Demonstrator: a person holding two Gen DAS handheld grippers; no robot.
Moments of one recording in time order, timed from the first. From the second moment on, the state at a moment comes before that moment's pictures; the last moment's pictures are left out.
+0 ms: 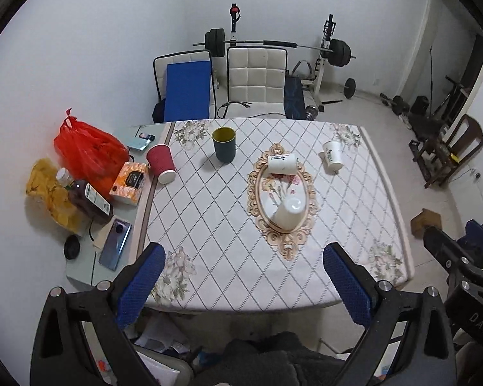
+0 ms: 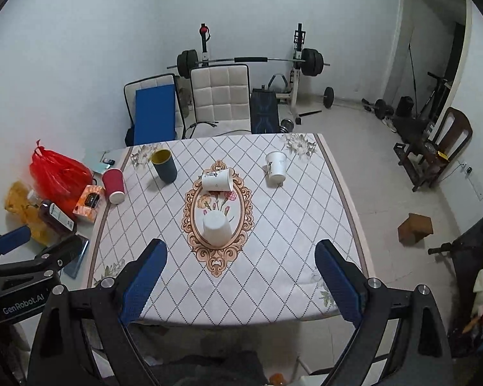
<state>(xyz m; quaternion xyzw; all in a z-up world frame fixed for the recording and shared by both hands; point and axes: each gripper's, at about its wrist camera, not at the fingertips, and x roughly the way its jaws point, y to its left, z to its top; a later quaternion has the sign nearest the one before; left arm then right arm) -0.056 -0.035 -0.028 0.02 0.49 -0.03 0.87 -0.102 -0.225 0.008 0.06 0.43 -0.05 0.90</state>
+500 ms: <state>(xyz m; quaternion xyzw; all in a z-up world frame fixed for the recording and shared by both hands) -0.069 -0.041 -0.013 0.01 0.50 -0.02 0.87 -0.114 -0.235 0.048 0.05 0.42 -0.04 0.91</state>
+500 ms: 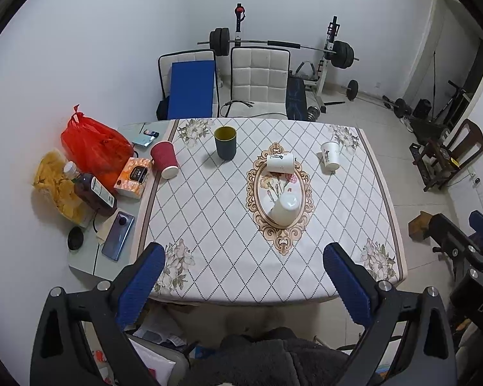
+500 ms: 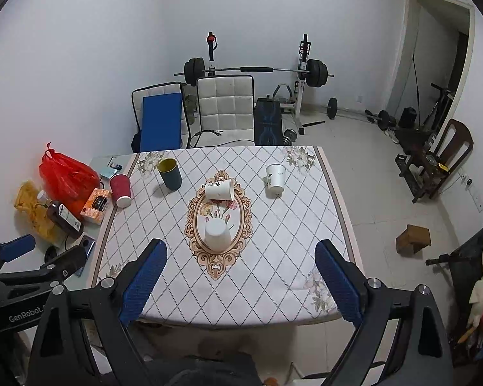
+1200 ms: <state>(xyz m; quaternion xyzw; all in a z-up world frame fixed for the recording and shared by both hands) -0.073 -0.056 -0.014 0.02 0.50 0.00 0.86 -0.097 -0.243 0.031 0.04 0.44 -0.02 0.90</state>
